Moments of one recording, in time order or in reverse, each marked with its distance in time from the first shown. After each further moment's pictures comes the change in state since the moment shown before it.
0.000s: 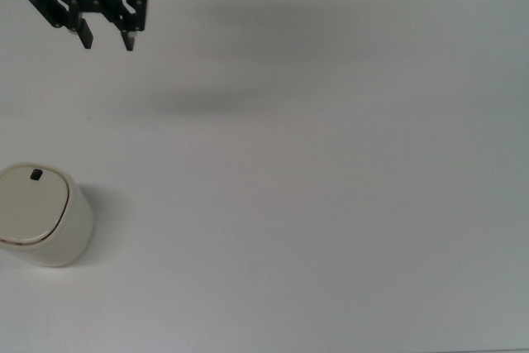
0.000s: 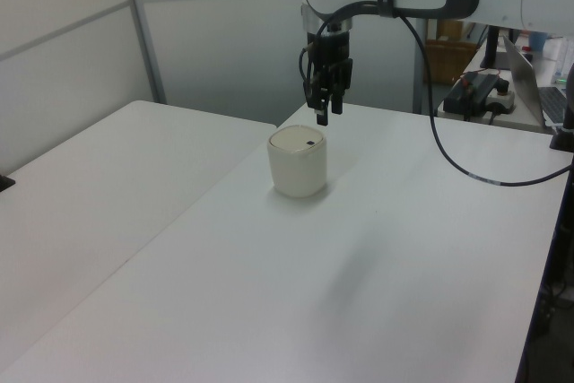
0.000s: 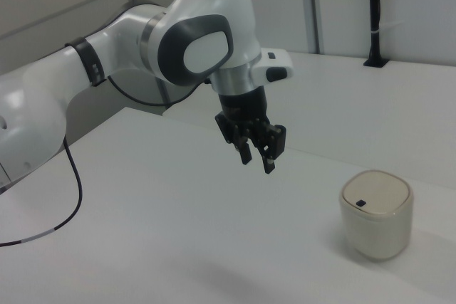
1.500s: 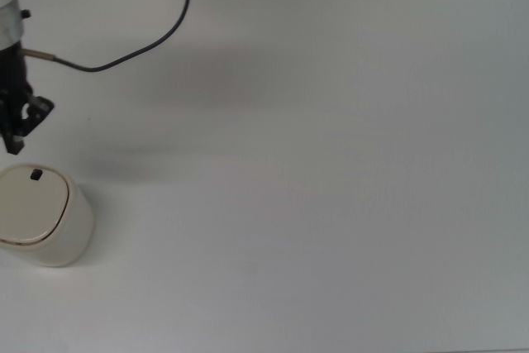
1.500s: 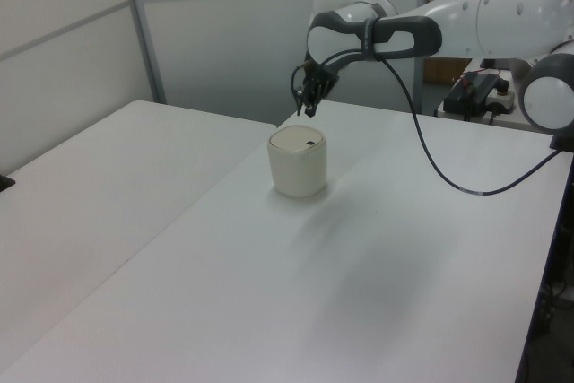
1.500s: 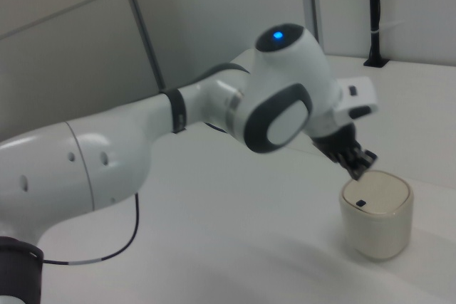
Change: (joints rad) arm -0.127 0.212 -0.014 -0.007 0.000 0.564 0.042
